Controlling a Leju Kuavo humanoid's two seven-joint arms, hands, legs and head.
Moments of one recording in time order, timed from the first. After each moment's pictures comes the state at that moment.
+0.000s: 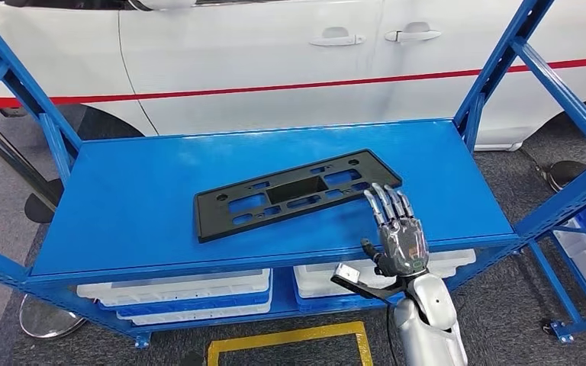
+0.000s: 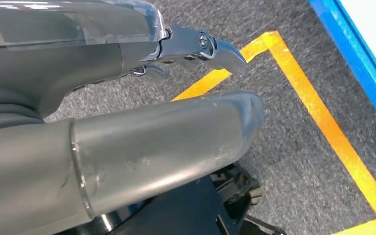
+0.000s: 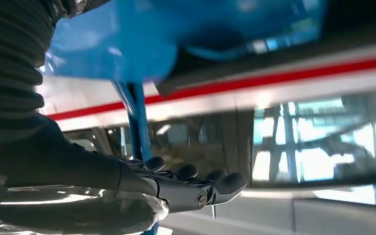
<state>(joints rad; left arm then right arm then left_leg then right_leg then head) -0.13 -0.18 0.60 -0.21 -1.00 0.05 -0.35 -0.29 0.21 -0.28 -1.08 1.46 -0.70 -0.57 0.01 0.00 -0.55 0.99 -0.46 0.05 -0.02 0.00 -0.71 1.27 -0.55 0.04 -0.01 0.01</state>
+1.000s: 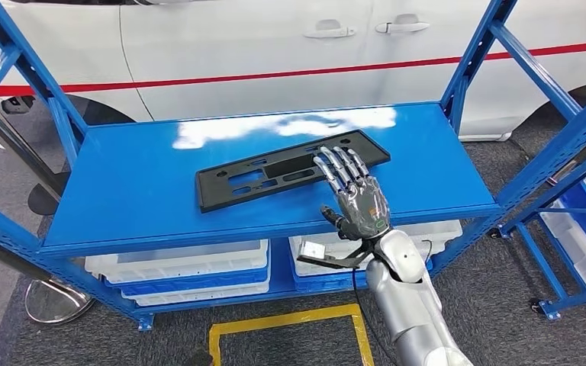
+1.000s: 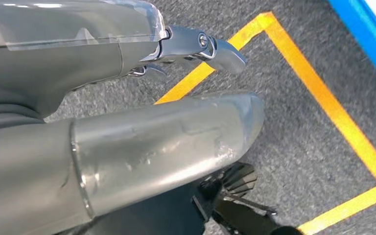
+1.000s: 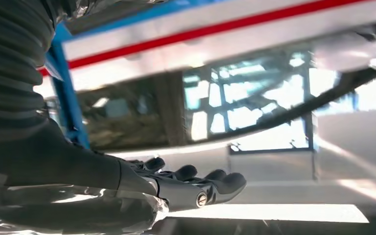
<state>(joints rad) -0.14 -0.20 0.60 -0.21 -1.05 0.05 -0.40 -0.47 0.22 -0.03 -1.04 1.34 -0.70 -0.64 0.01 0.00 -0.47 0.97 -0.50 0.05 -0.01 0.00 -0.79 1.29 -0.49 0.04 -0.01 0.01</state>
